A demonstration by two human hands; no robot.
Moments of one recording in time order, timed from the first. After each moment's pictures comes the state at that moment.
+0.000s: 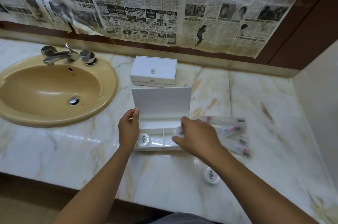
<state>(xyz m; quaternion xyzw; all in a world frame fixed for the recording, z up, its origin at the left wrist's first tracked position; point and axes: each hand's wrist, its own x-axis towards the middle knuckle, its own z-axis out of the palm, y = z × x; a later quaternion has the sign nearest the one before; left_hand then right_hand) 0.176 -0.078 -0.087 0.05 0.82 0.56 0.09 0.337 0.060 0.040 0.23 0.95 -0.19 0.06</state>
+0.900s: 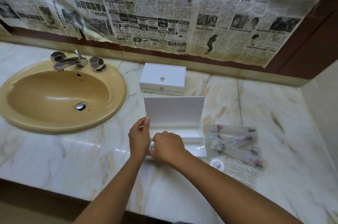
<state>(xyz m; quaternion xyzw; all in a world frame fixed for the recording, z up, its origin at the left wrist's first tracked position) 0.173 -0.079 -0.091 0.04 0.80 0.59 0.10 0.252 -0.007 -0.005 0.16 0.96 -0.19 0.15</state>
